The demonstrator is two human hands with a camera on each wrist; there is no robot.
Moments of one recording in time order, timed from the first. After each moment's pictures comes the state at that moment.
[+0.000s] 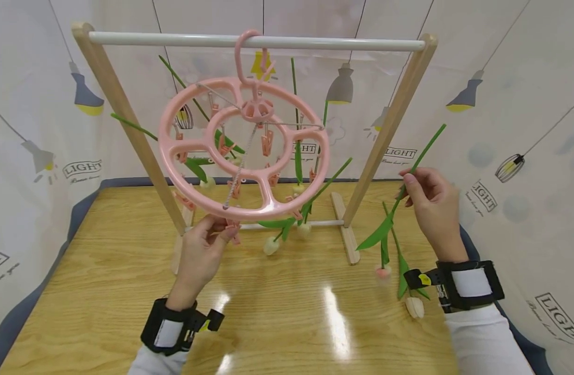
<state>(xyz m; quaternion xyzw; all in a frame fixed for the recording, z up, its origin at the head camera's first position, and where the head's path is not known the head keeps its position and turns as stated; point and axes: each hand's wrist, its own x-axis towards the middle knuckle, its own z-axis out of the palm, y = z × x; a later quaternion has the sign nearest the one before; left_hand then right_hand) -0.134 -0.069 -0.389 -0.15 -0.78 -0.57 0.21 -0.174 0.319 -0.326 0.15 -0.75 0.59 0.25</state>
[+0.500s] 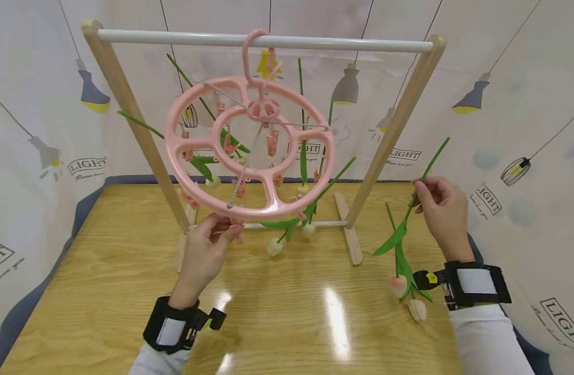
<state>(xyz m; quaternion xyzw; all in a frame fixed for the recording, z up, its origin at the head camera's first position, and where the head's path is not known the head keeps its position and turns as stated) -0.134 -0.071 -0.388 -0.17 -0.78 -0.57 0.21 -0.185 0.344 -0.348 0.05 -0.83 0.50 0.23</state>
